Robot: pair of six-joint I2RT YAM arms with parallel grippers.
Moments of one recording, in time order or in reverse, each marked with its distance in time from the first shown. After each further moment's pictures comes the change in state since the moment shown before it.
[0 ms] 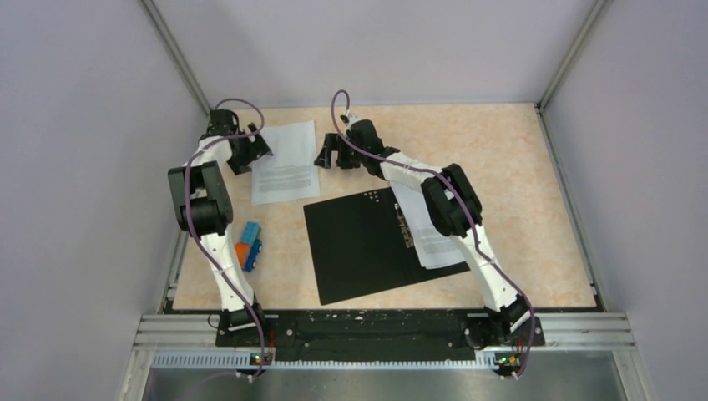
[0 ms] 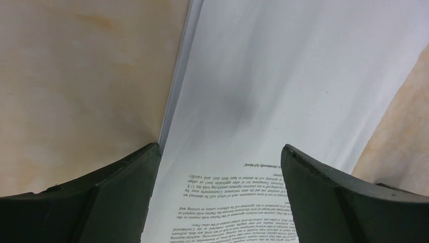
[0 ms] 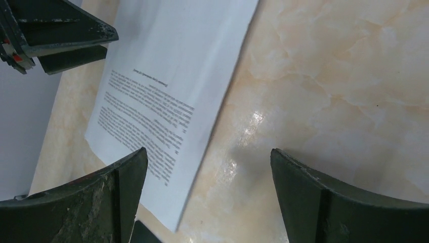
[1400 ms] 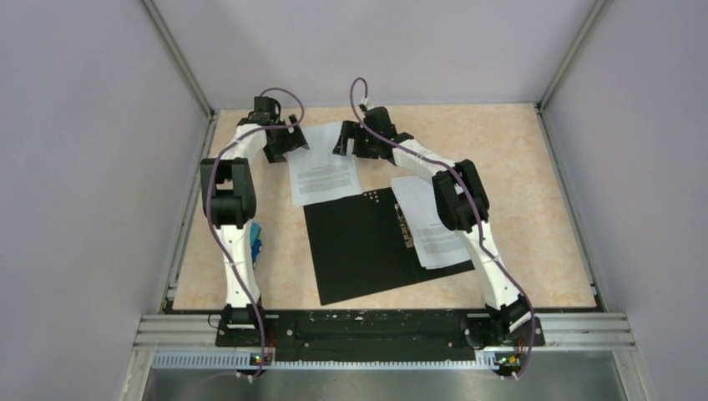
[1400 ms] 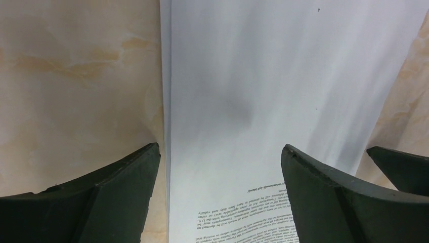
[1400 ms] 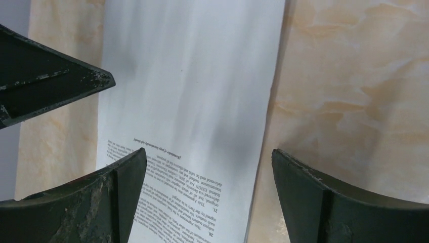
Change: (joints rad) left arm -0.235 0.138 0.244 -0.129 -0.019 -0.031; right arm -0.093 -0.007 0.087 -0.222 0.079 -0.008
